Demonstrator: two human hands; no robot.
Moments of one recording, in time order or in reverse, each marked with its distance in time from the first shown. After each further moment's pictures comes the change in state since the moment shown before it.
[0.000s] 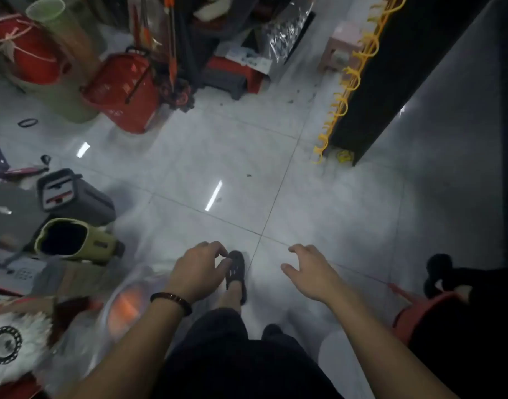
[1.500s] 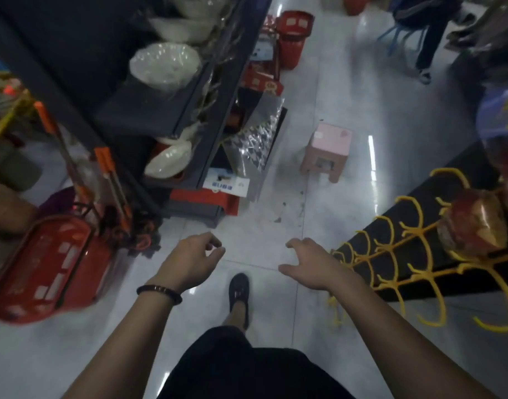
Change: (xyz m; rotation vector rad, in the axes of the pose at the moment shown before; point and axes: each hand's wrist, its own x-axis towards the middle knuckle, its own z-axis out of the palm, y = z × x) left_hand 0.832 0.105 -0.458 -0.100 -0.020 0.135; right_hand 0.690 -0.238 -0.561 -0.124 0.049 0.022
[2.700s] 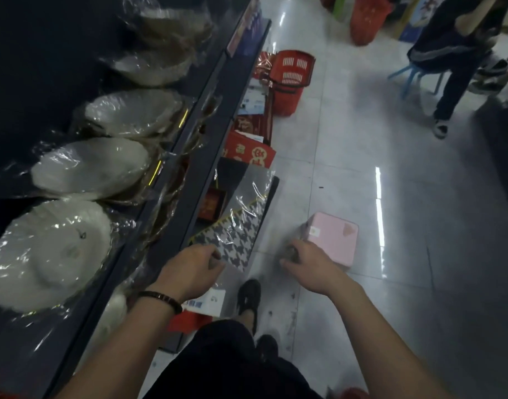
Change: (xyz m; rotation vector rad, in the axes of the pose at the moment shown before) left_hand 0.623 0.233 -0.204 0.140 -0.129 -0.024; right_hand 0.505 0.077 -0.477 0.180 0.086 0.008
